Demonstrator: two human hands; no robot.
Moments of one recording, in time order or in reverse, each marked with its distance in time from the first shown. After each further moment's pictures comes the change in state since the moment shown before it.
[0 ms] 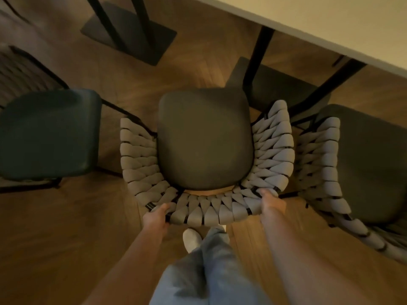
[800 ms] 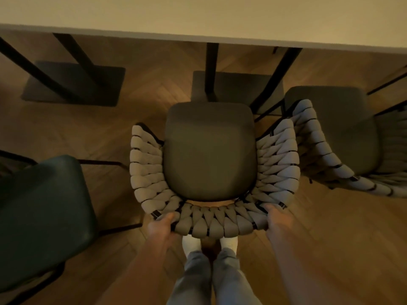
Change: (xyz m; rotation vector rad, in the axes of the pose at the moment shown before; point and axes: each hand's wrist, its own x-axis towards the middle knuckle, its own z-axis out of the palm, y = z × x) left_hand 0.053 0.124 -0.004 0.316 -0.267 0.168; right_hand -0.028 0.069 0.056 0.418 0.141 0.149
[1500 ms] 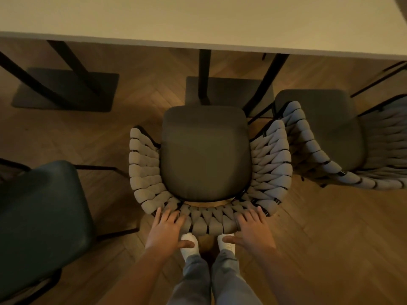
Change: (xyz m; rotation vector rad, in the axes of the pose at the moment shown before) left_hand -0.015 0.002 -0.020 1.968 -0.235 1.022; right_hand -0.070 0.039 -0.010 -1.739 -0.276 -1.099
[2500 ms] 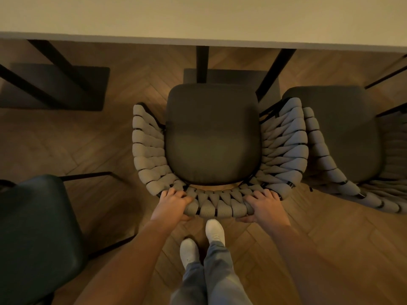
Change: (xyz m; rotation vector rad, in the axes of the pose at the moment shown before) left_hand 0.144 -0.018 -0.091 0.058 -0.099 0.091; right_hand 0.120 0.064 -0.077 -0.120 0.001 -0.039
